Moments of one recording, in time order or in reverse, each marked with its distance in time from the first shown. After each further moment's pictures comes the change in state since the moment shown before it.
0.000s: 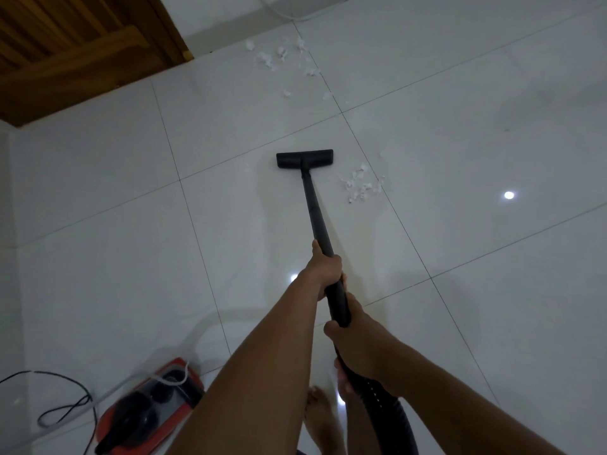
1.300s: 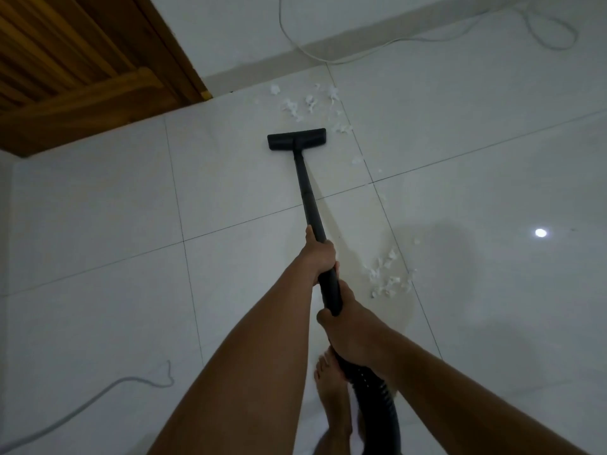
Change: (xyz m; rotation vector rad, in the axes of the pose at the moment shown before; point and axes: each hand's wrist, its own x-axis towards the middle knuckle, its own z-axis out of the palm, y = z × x) left_hand 0.184 0.320 -0.118 -0.100 0.145 0.006; right_hand 0.208 -0.301 -0.135 -0.174 -0.009 -0.074
